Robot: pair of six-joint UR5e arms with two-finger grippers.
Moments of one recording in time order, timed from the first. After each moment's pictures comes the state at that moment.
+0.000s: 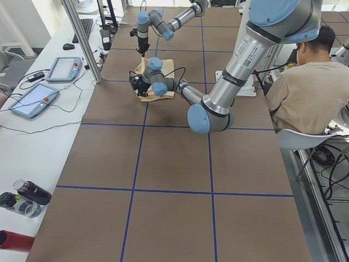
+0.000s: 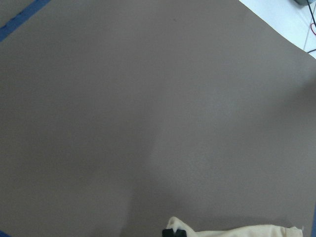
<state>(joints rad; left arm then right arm) -0.72 -2.23 -1.31 -2.19 -1.70 -1.71 0.85 -0.77 1.17 -1.36 1.96 1.58</state>
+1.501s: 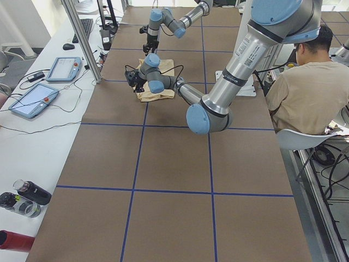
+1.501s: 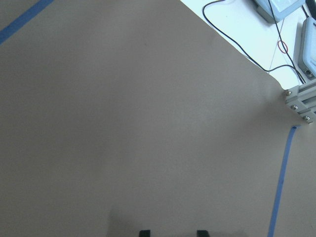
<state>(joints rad) -0.77 -2.23 -1.35 -2.25 -1.71 -1.70 0.77 -0.98 1.51 -1.33 1.86 1.72</state>
